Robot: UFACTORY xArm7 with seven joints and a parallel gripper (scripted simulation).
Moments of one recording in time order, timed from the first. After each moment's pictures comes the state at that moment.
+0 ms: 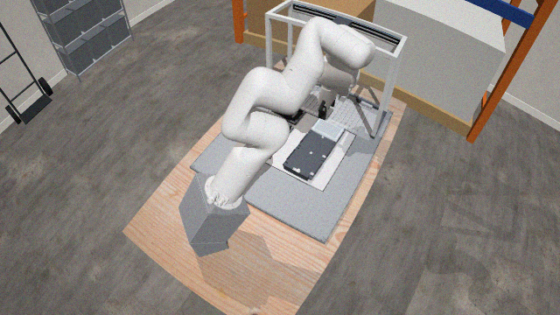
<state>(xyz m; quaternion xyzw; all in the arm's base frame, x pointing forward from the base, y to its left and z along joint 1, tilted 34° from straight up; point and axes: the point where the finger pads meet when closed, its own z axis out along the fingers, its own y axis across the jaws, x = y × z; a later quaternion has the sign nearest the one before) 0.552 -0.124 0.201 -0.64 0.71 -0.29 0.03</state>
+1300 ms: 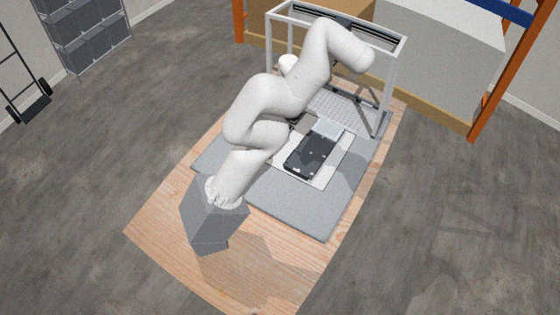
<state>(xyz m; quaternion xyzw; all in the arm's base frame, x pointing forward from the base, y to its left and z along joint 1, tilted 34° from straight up) 0.460 -0.005 0.120 -0.64 0.71 -0.29 0.02</state>
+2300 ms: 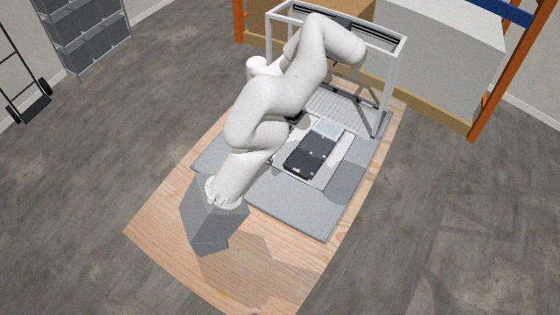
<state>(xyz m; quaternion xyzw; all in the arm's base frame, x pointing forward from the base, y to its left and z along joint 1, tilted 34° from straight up) 0.399 0.074 0.068 -0.64 0.71 -0.29 0.03</state>
